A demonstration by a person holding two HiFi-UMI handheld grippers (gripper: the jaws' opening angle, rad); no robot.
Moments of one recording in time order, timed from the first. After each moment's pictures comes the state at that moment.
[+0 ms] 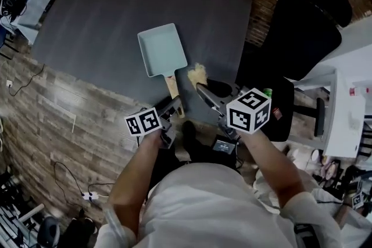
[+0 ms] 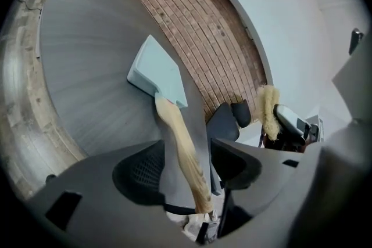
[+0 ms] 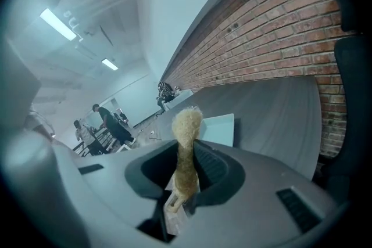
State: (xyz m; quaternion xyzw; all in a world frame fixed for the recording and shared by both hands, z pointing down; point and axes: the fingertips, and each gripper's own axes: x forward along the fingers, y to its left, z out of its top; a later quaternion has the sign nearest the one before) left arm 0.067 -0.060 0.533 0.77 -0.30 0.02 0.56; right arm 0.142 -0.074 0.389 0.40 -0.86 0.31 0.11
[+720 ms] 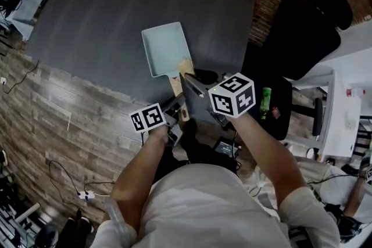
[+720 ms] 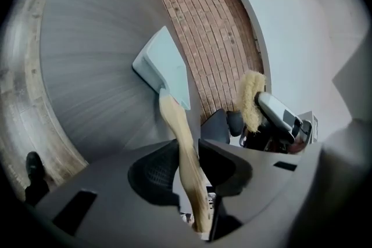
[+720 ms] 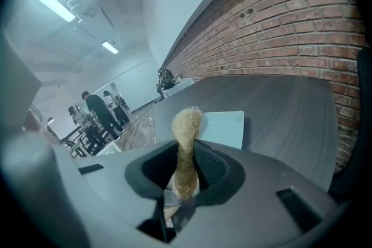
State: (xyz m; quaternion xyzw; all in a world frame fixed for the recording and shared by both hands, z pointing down) left arm 0.079 -0.065 0.542 0.73 -0.27 -0.03 0.62; right arm 0.100 -0.117 0.427 0.38 -0.86 0.29 0.18
